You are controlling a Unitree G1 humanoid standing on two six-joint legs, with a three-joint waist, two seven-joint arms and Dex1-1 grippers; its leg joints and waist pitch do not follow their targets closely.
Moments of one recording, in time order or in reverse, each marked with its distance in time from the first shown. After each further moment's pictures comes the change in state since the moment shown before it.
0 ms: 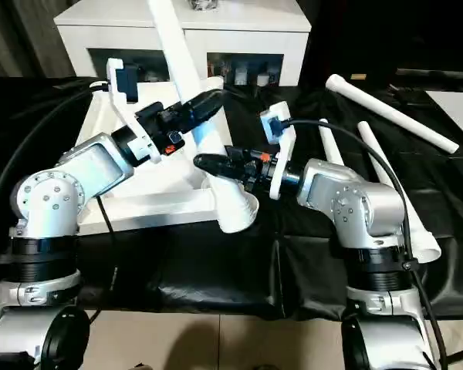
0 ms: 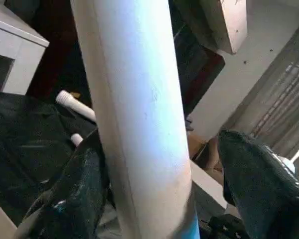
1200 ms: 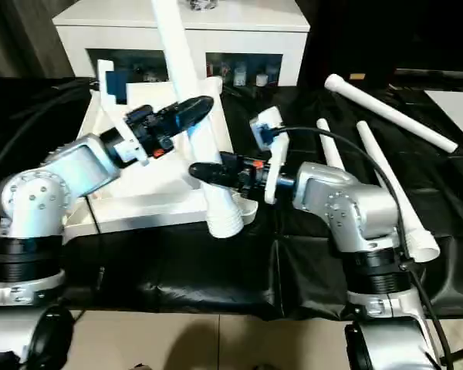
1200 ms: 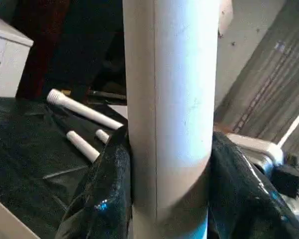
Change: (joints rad) left arm 0.020 0.112 -0.050 -0.024 0.000 -0.013 -0.137; right arm -0.014 -0.020 0.088 0.009 -0.013 -0.062 0.008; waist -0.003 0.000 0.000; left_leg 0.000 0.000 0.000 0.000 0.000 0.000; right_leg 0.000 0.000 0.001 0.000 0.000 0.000
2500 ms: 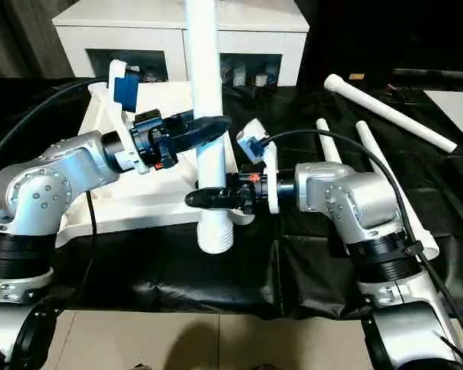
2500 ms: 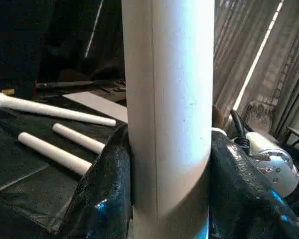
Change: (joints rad) left arm -0.023 0.066 -0.117 0.018 0.038 -0.045 -0.241; right arm -0.049 -0.106 0.137 0.034 0.005 0.066 0.200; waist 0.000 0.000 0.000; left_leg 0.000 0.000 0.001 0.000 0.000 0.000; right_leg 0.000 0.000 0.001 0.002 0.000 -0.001
